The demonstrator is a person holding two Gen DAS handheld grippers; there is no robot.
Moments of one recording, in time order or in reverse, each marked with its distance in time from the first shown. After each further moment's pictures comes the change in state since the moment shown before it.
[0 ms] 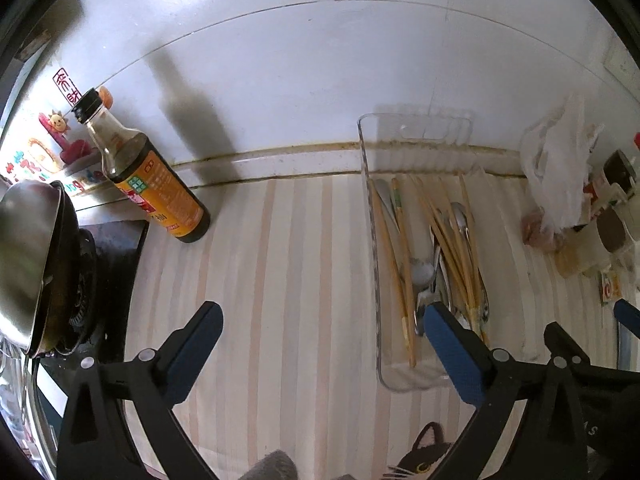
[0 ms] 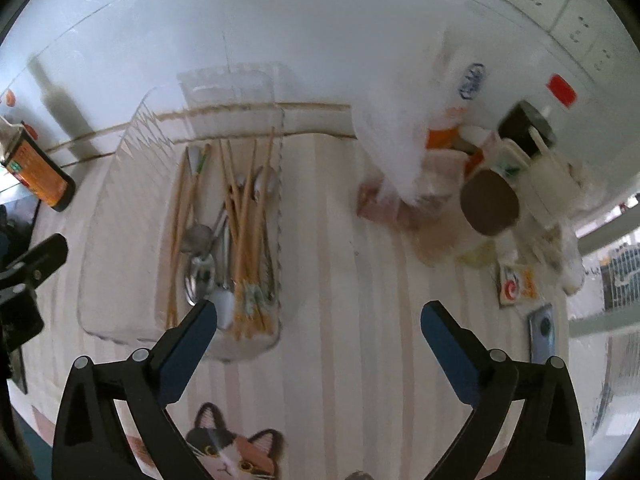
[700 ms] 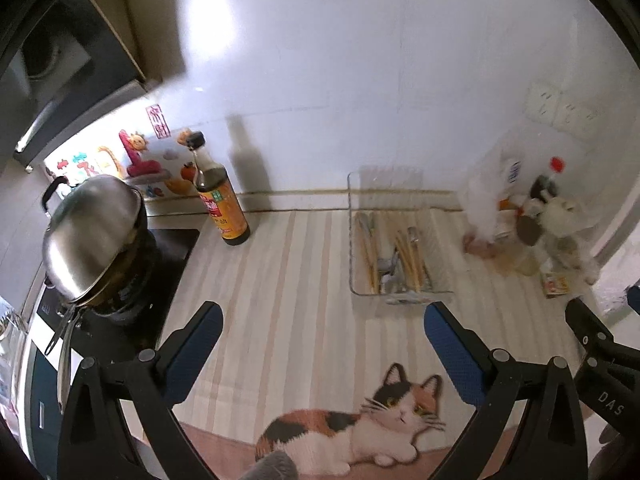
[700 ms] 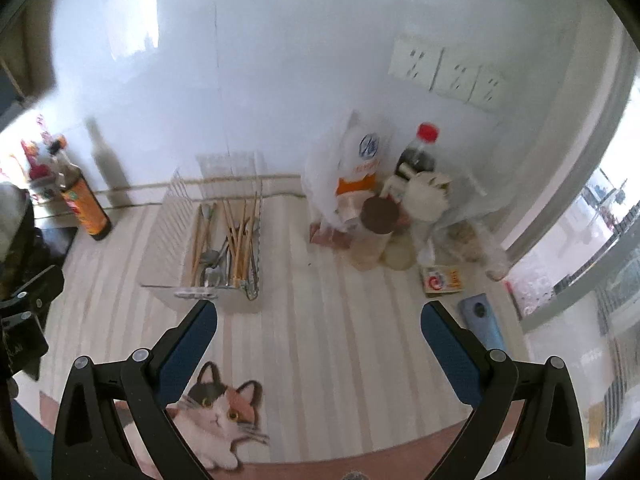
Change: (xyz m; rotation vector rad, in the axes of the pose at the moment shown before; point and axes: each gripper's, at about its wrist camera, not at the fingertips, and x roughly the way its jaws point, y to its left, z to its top) left arm -0.176 -0.017 -0.097 -0.055 -0.256 -0.007; right arm -0.169 -0.046 -0.102 0.055 -0.317 -0.022
